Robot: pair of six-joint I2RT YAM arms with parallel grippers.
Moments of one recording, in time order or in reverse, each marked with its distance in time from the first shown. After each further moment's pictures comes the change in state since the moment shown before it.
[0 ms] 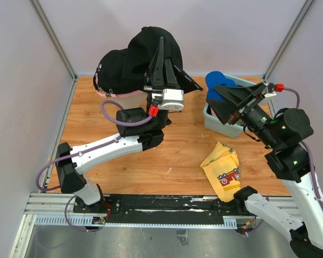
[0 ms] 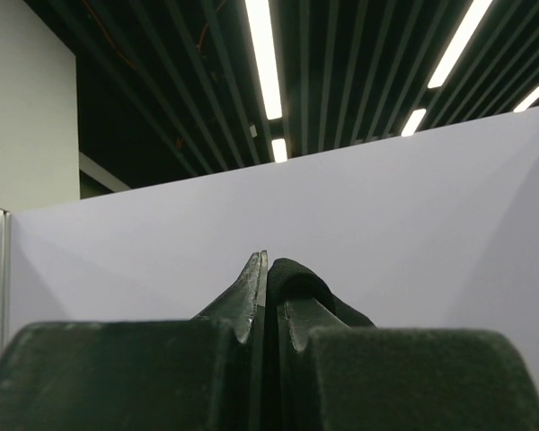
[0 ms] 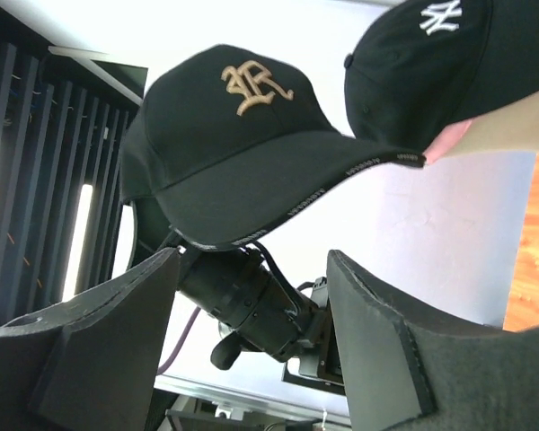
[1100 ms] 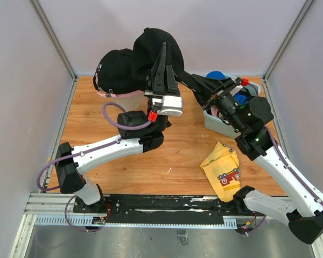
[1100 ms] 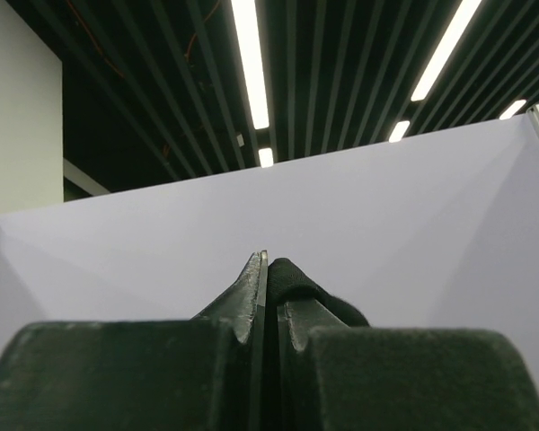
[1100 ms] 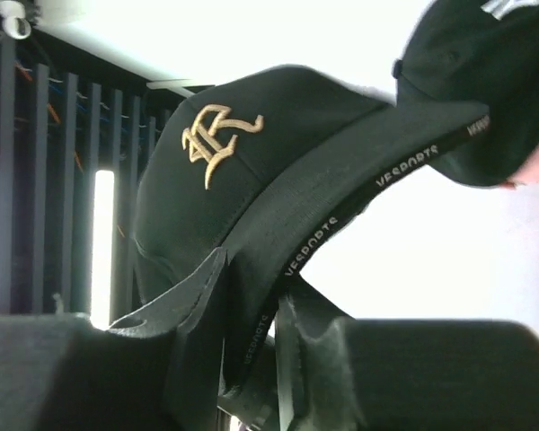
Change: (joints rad) left arm 0.007 -0.006 -0.059 0.052 0.045 -0.041; right arm 0.122 0.195 -0.140 0.434 0.067 0.272
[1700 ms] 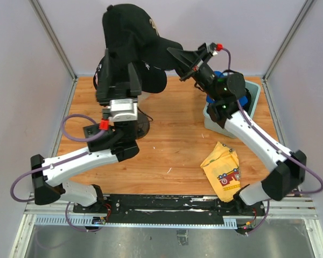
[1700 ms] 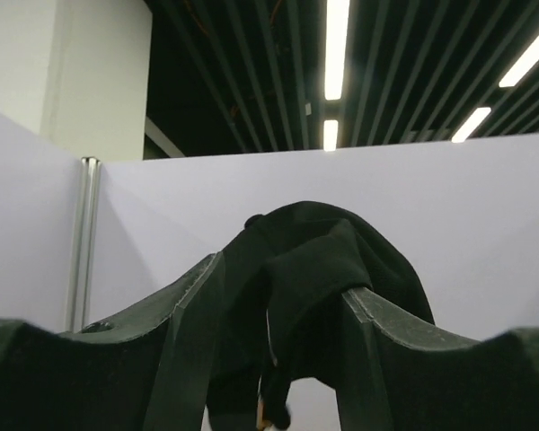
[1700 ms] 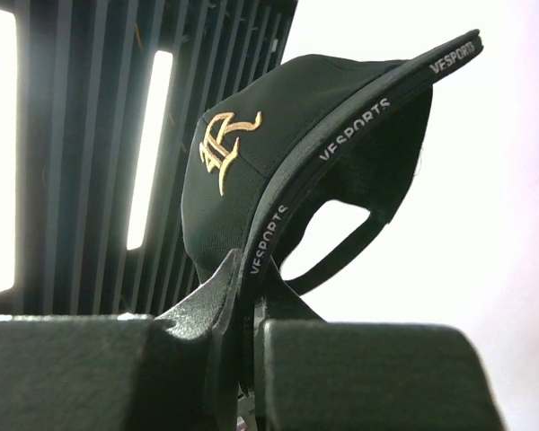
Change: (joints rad) left arm -0.016 -0.230 -0.173 0.061 -0.149 0.068; right arm -0.005 0.400 0.215 0.523 -0.157 0.043
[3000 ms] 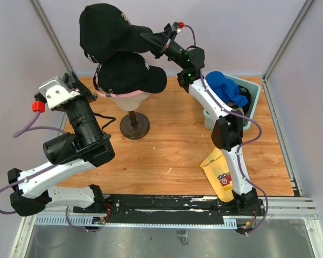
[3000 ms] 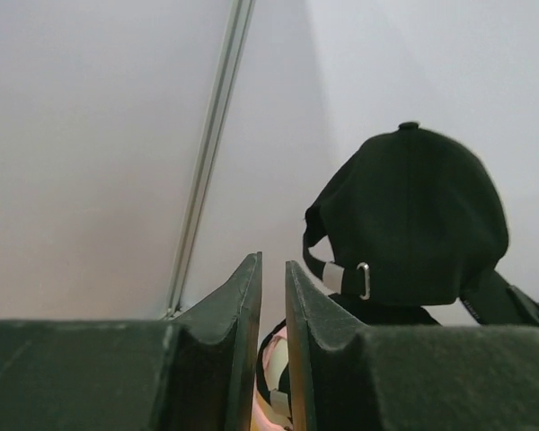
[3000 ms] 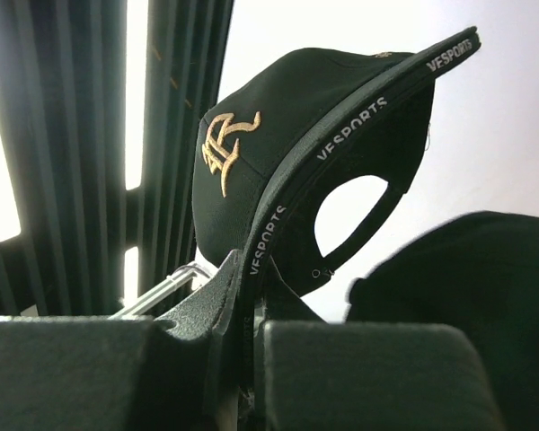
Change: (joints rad) left arm 0.036 -0.241 -0.067 0.120 -0.709 0.128; right arm -0.086 0.942 1.032 0.130 -0.294 0.166
